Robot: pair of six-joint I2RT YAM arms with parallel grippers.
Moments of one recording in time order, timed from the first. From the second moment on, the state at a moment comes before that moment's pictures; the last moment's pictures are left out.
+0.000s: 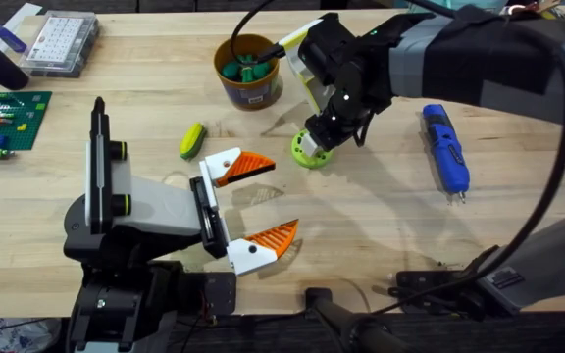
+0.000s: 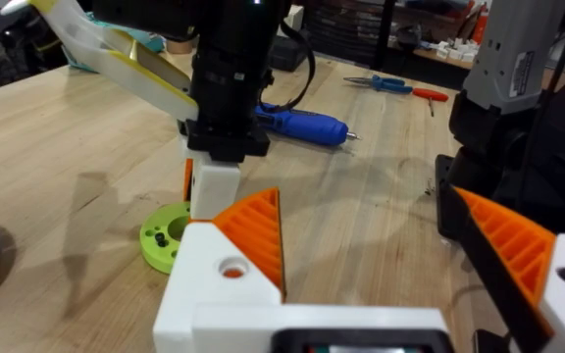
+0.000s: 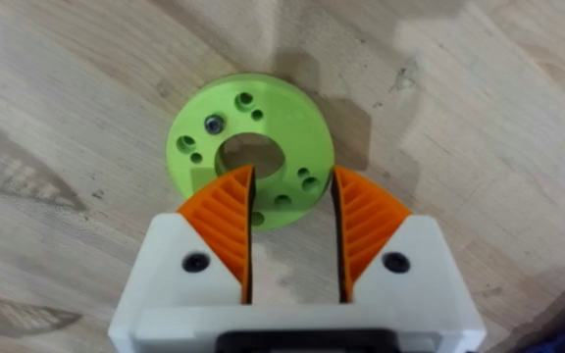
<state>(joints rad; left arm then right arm) -0.02 0.00 0.01 -0.12 1.21 -0.03 0.63 1.79 1.24 -0.84 0.00 0.02</state>
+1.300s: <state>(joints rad) -0.02 0.00 0.01 -0.12 1.21 -0.03 0.63 0.94 0.90 -0.89 0.00 0.08</state>
